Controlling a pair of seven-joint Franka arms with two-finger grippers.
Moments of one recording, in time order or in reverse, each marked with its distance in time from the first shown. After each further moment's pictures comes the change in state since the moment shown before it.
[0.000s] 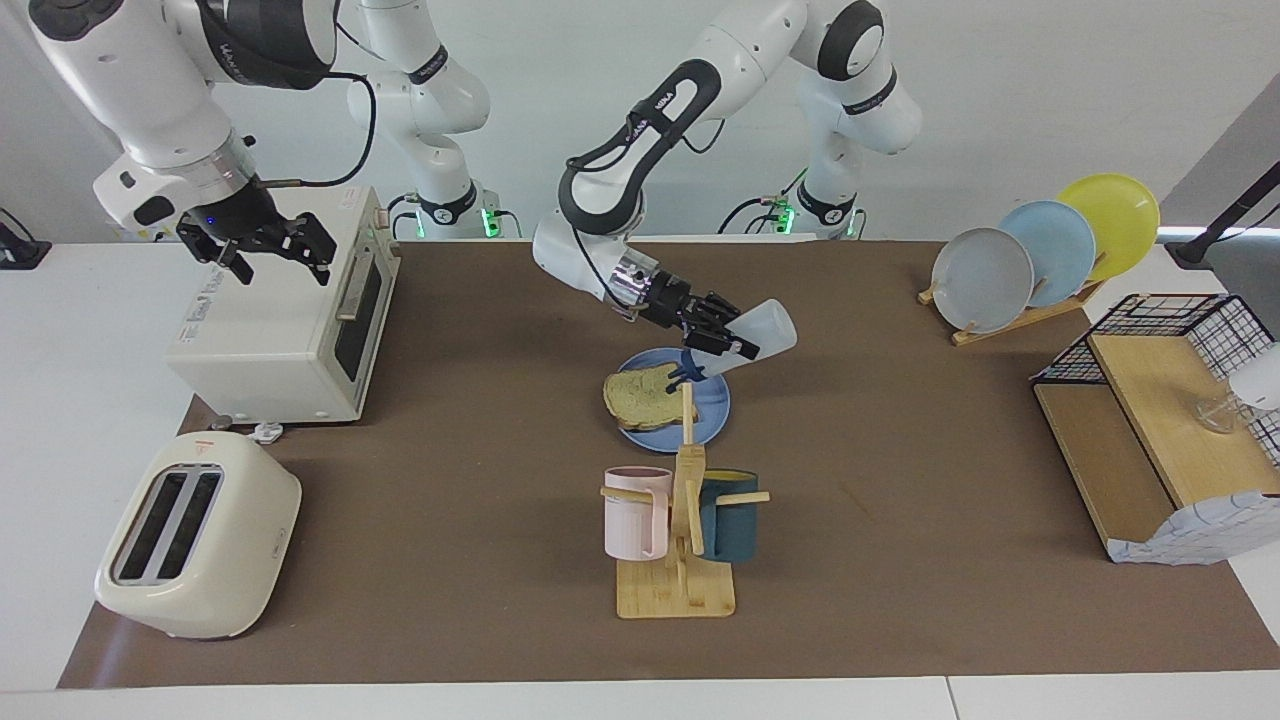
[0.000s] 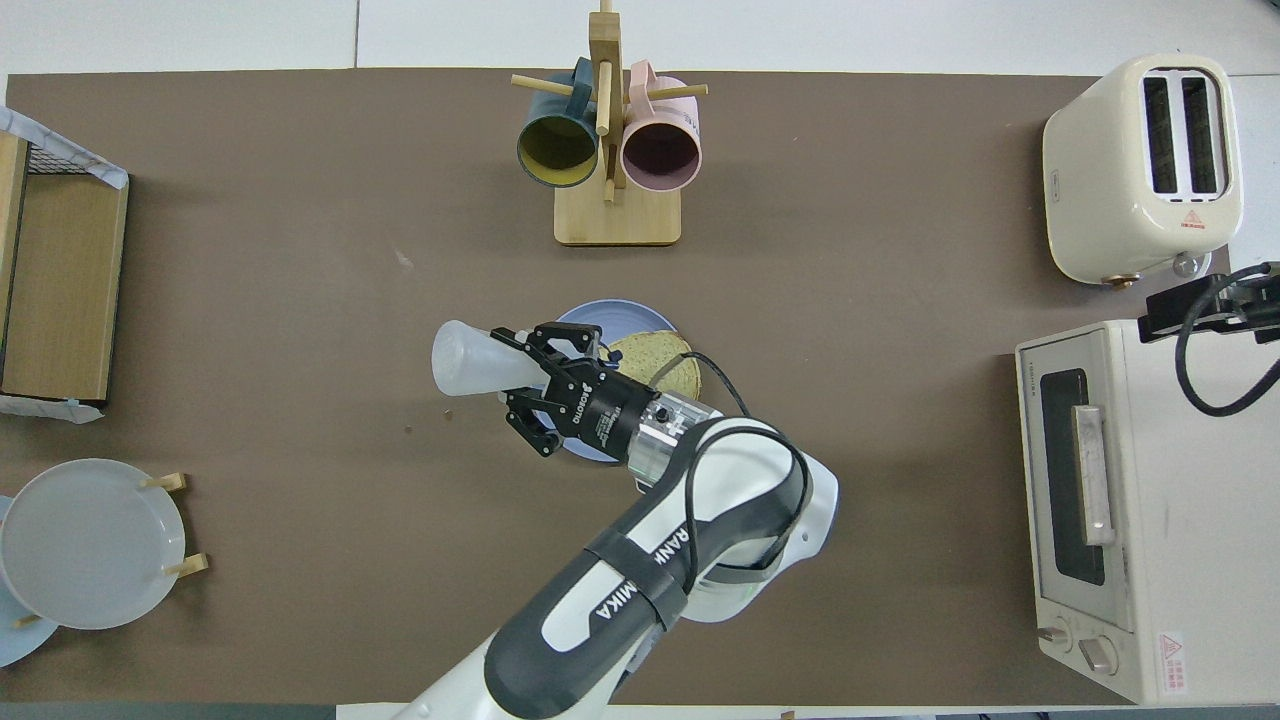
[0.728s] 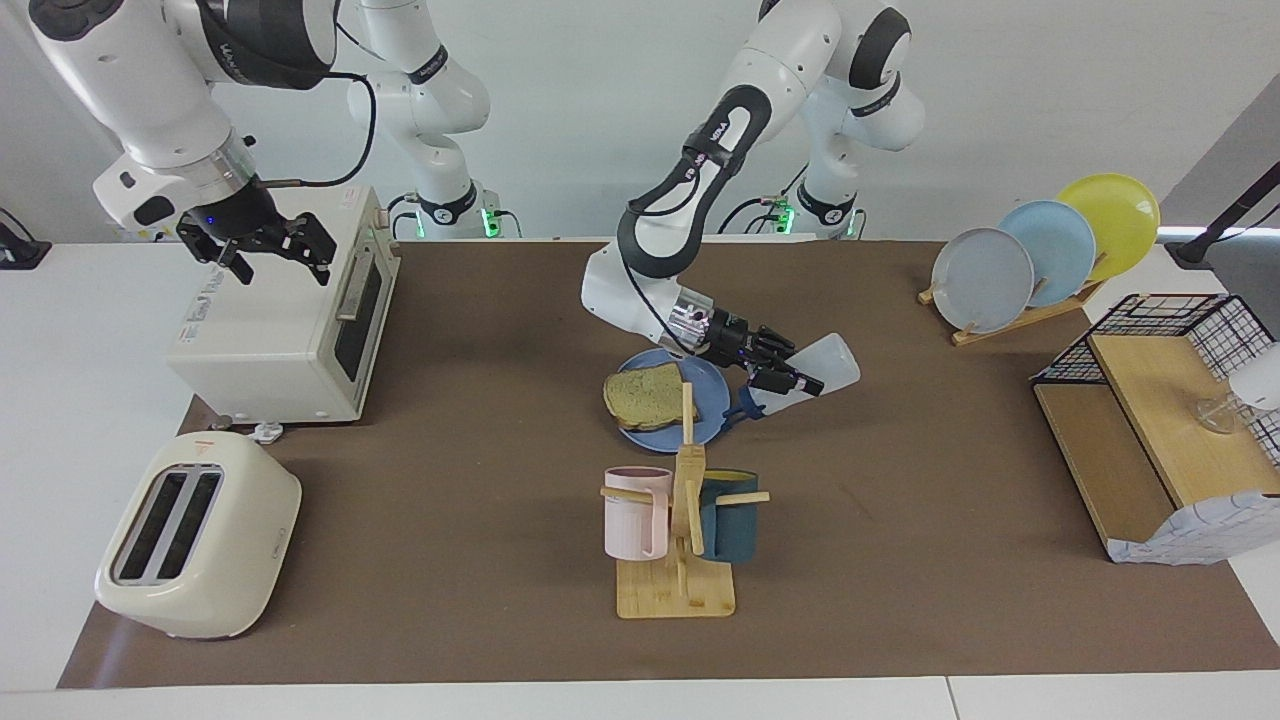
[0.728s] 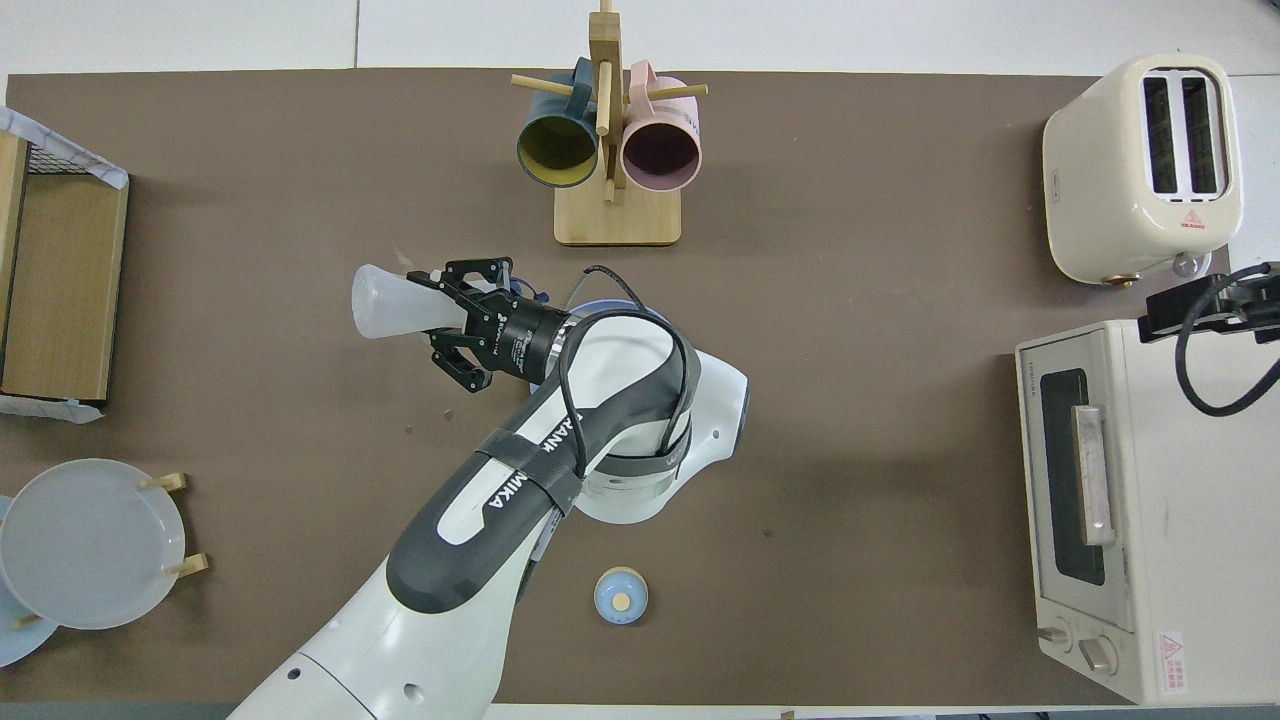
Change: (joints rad) left arm 0.113 0.003 -0.001 0.000 0.023 0.059 0.000; right arm 0.000 0.000 0.000 0.000 0.000 0.000 0.000
